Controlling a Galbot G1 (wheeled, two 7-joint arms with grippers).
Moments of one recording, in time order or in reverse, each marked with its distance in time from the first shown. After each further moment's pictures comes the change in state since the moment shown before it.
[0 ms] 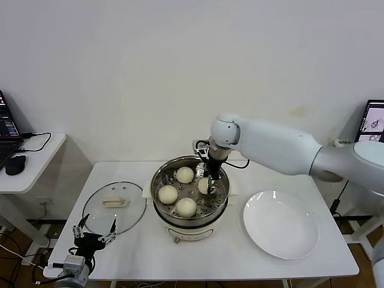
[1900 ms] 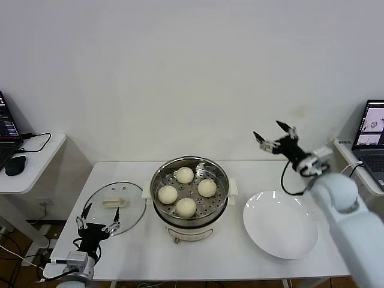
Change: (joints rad) left arm -0.054 0.005 0.042 0.033 -0.021 -0.118 -0.071; right arm -1.342 -0.266 1.622 0.618 0.309 0.377 1.043
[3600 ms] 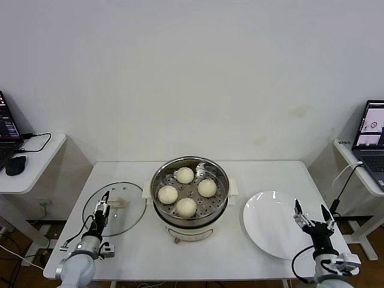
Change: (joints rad) left arm -0.341 0.187 0.167 0.591 1.336 -0.102 -0.239; right arm -0.613 0.415 0.362 0.149 -0.079 0.201 0.104
